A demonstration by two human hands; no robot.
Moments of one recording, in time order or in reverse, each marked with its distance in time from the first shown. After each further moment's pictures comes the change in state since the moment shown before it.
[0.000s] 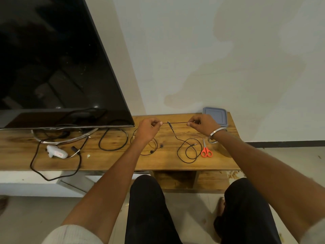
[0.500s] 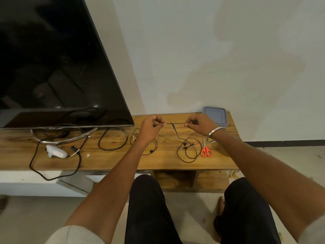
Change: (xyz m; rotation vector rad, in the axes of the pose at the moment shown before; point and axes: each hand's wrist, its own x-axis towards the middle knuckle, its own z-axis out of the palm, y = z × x) left_hand -0.004 0.007 0.008 -0.235 -0.002 0.072; right_hand 0.002 -0.002 0.003 -0.009 -0.058 -0.030
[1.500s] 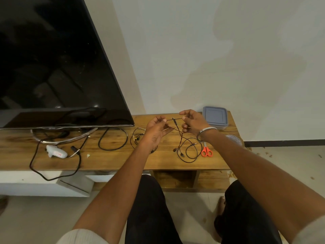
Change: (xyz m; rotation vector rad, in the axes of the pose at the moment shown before) left_hand -0.006 0.012 0.020 -0.814 -0.030 -0.389; right_hand 0.003 -0.037 0.018 1.044 0.064 0.285
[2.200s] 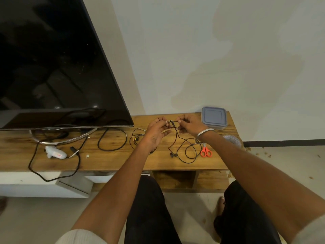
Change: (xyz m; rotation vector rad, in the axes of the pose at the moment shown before) left_hand -0.001 0.001 0.003 0.052 -0.039 -0.024; right_hand 0.005 0.007 0.002 -0.327 -0.068 -0.070
